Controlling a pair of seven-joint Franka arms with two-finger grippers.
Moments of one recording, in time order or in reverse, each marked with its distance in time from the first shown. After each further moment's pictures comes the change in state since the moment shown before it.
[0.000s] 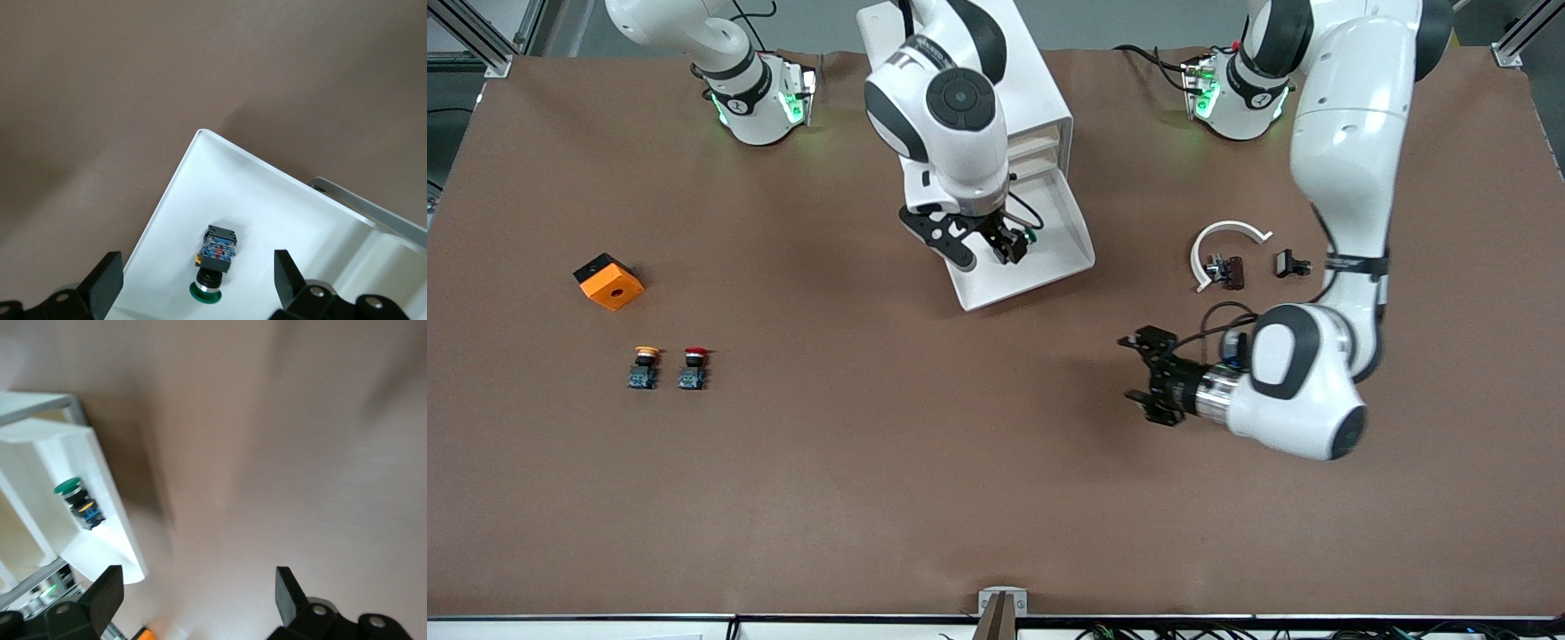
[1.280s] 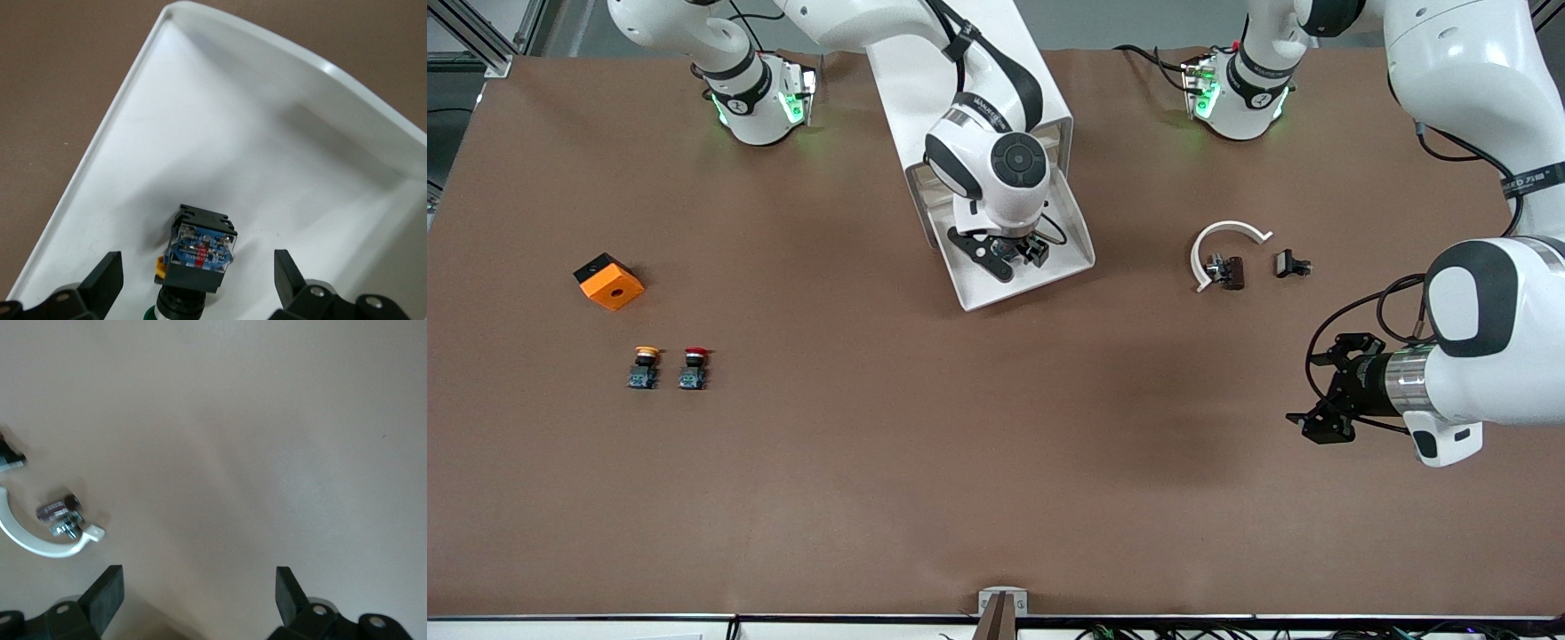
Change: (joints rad) left arm -0.003 -0.175 0.226 -0.020 0.329 -0.004 0.926; right arm 0.088 0.182 0.002 0.004 0.053 0.057 0.010
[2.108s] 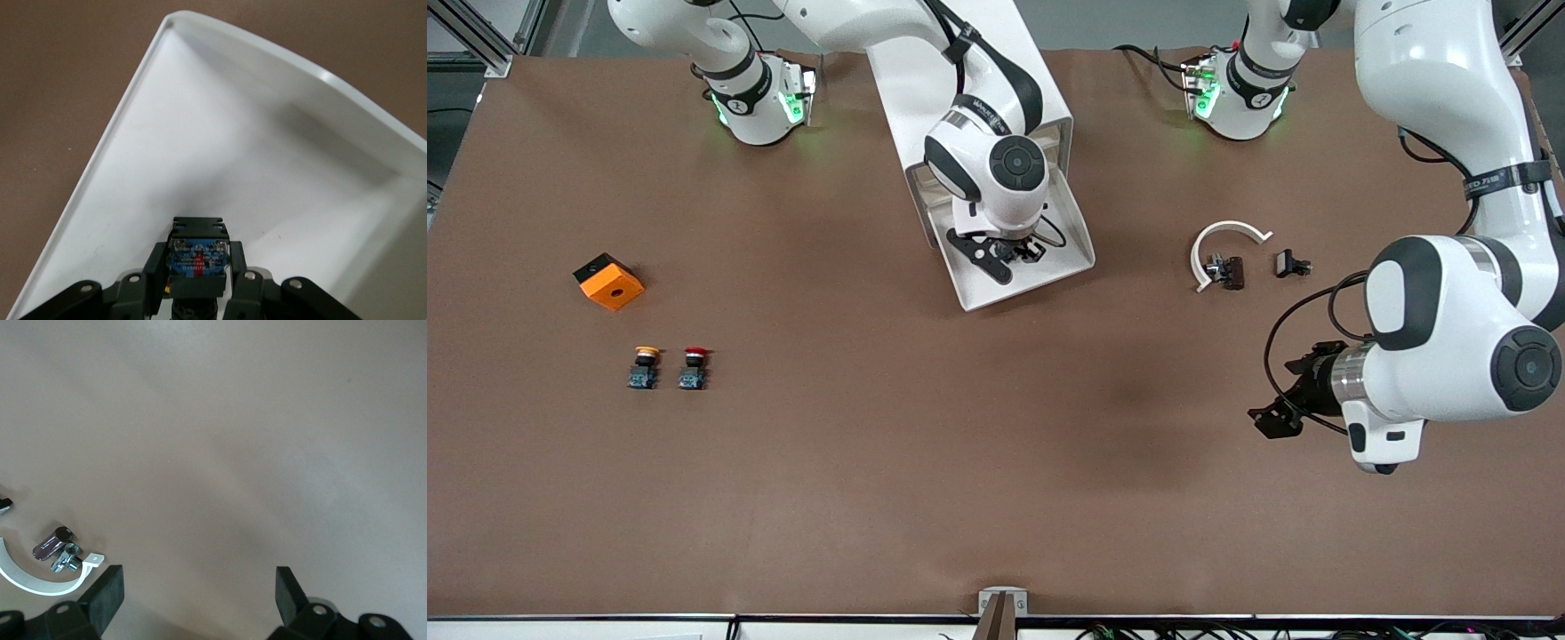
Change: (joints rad) left arm -0.074 -0.006 -0.029 -0.001 0.060 0.053 0.137; right arm -0.001 0.000 -0.008 0.007 0.010 -0.001 0.000
